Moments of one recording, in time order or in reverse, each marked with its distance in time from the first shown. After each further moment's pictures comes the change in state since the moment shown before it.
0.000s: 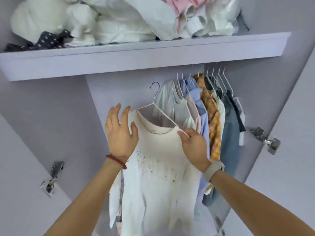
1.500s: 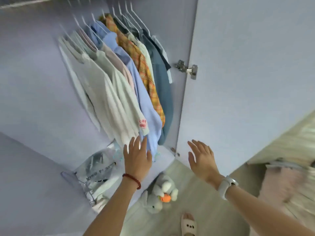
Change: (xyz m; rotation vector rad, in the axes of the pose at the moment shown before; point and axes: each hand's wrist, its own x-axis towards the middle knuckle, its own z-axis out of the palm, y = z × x) left_hand -0.201 0.045 0.093 0.017 -1.003 0.282; right_hand -0.230 0.121 -0.059 -0.559 -0.103 0.473
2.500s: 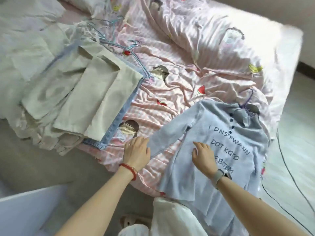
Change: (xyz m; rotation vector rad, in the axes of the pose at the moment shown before) left_hand -0.465 0.481 0.162 0.198 -0.731 1.808; right_hand -0.685 0.208 -0.034 0.272 0.477 1.888
